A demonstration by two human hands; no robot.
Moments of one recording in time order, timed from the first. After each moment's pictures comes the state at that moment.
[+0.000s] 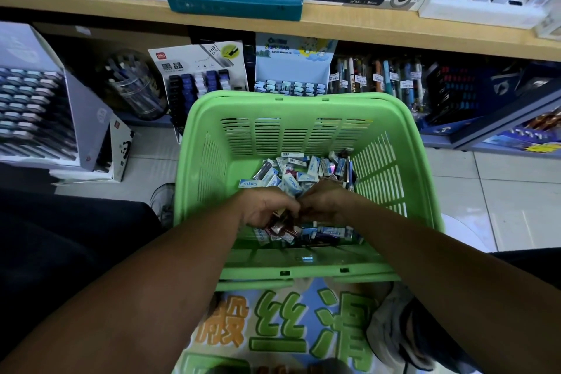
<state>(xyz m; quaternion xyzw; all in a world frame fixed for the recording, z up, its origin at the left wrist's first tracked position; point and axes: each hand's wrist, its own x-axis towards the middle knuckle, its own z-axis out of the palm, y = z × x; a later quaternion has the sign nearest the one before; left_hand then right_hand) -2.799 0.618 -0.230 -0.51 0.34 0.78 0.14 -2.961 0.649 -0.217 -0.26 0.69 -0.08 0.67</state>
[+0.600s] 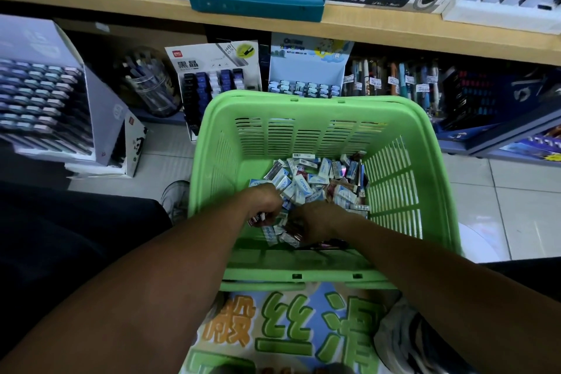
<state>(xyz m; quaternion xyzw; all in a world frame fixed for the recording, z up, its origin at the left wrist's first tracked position) -2.780 0.609 -0.232 -0.59 0.55 0.56 0.20 -2.937 0.656 -0.239 -0.75 0.49 0.27 0.36</state>
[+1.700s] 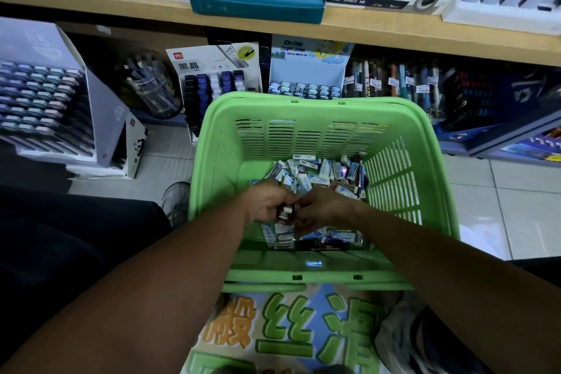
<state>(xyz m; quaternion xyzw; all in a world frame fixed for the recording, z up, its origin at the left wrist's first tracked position) -2.788 0.610 -0.228 -0.61 0.28 0.74 -0.01 -2.946 0.650 -0.228 -0.39 0.59 -0.03 0.71</state>
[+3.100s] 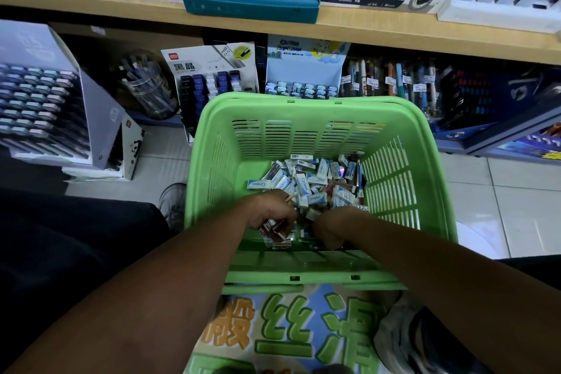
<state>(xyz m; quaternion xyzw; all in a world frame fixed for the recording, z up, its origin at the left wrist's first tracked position) -2.789 0.621 -0.241 -0.57 0.45 0.68 0.12 -2.936 0.662 -0.194 -0.72 0.40 0.49 0.30</state>
